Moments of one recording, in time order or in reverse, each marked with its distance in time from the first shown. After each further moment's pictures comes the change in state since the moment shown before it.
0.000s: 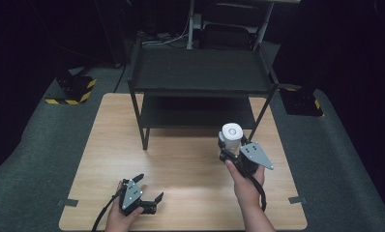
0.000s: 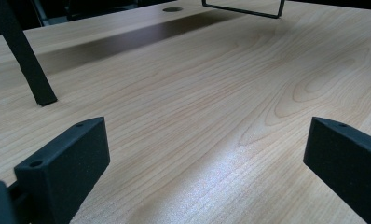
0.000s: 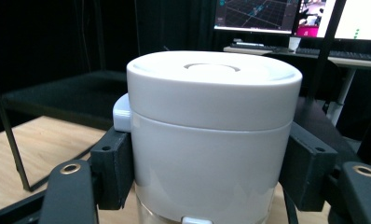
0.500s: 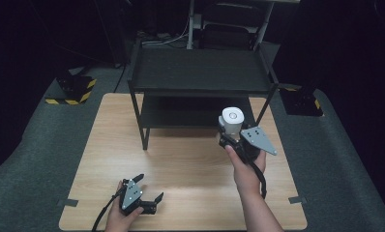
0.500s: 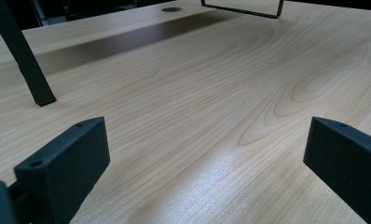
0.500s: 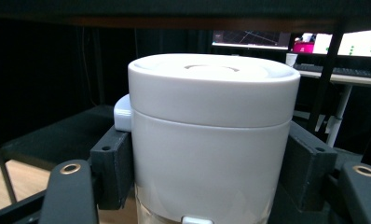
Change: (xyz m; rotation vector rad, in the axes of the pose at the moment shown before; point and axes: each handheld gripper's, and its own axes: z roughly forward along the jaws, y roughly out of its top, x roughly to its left) left arm 0.001 0.000 0.000 0.000 -0.005 -0.003; right arm 0.000 0.041 0.016 -0.045 -0.009 0.008
